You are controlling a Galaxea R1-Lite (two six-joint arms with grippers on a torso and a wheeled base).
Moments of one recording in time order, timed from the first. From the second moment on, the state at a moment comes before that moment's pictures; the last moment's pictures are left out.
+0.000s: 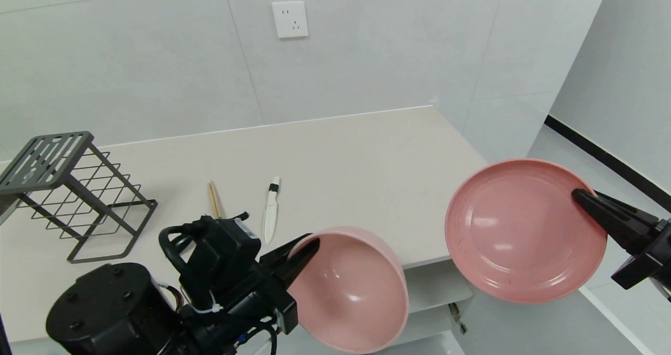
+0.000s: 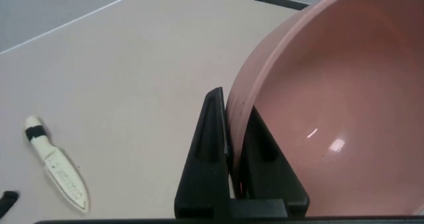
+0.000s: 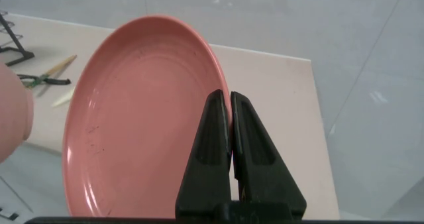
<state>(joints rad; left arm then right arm) -0.73 1.74 -0.17 -1.57 0.05 0.13 0.22 1.38 -0.06 -1.57 0.28 -0.08</state>
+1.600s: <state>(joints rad) -0.83 1.81 -0.15 -1.57 0.05 0.15 0.31 1.43 0.00 -1.57 0.29 -0.13</state>
